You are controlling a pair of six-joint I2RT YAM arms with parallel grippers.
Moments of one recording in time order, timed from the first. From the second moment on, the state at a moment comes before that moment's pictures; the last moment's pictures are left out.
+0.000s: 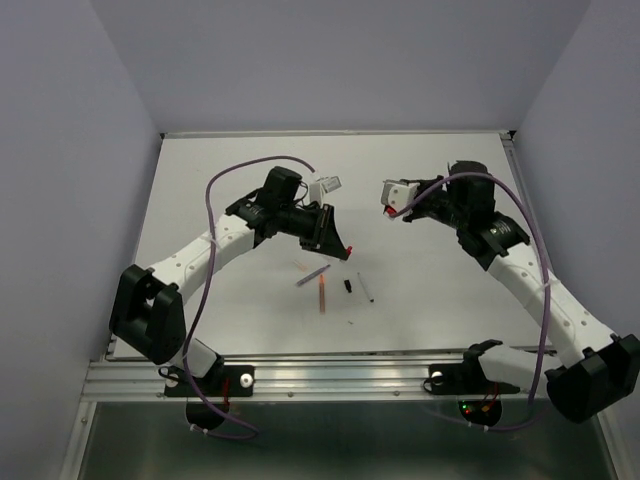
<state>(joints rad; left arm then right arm) -0.58 1.49 1.18 -0.42 0.82 -0.42 0.41 1.11 1.05 -0.20 -0.27 -1.06</state>
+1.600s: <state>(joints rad) -0.60 1.59 1.12 -0.46 1.06 -0.53 0.71 1.19 1.05 -0.68 -0.36 -1.65</state>
